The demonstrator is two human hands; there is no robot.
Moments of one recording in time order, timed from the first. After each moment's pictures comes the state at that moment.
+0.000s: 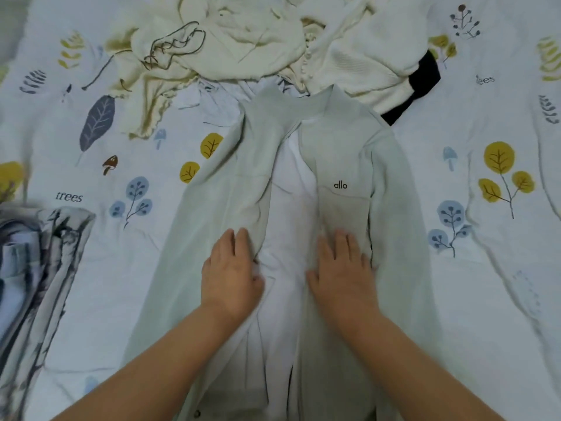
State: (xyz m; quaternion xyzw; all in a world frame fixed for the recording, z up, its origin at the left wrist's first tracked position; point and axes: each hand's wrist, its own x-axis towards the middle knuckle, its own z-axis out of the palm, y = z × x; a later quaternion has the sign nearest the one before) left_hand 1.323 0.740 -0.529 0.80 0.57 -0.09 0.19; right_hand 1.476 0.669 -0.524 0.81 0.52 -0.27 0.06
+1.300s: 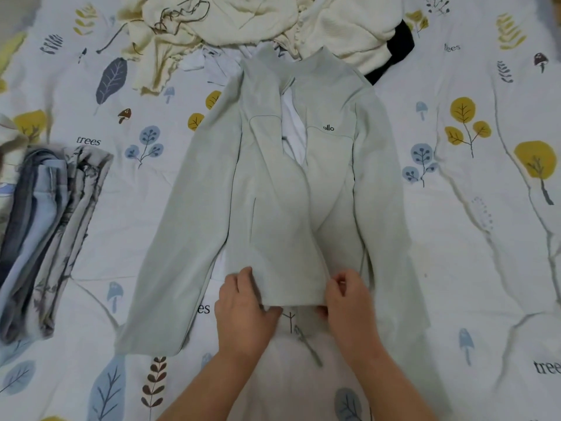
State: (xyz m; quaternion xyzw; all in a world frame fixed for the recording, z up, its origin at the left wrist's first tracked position) left_hand 1.273 0.561 -0.536 0.70 0.64 0.04 0.29; right_hand 1.408 0.516 -0.500 0.83 0.19 -0.39 -0.35
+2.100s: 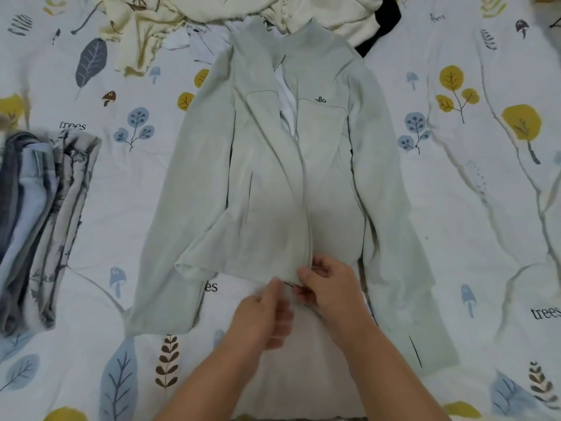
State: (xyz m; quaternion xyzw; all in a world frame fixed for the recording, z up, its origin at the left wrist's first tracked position) left_hand 1.255 0.546 -0.498 0.32 0.66 0.00 0.68; right_hand 1.364 0.512 -0.499 0.69 0.03 -0.54 -0.48
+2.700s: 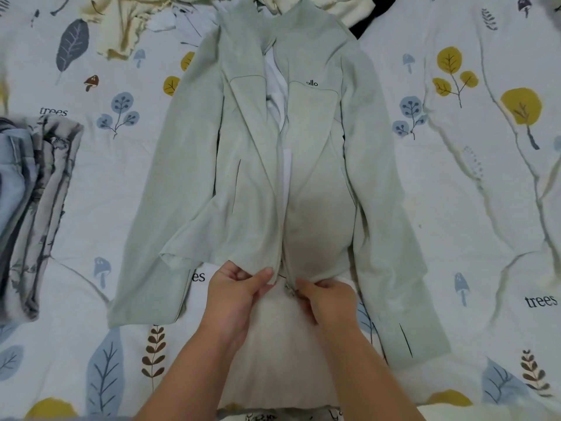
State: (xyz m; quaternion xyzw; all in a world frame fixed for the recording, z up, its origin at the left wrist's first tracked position) left_hand 1.259 0.551 -0.514 0.24 0.60 0.26 0.72; right_hand 1.360 0.487 -0.519 0.80 -0.07 -0.48 -0.36
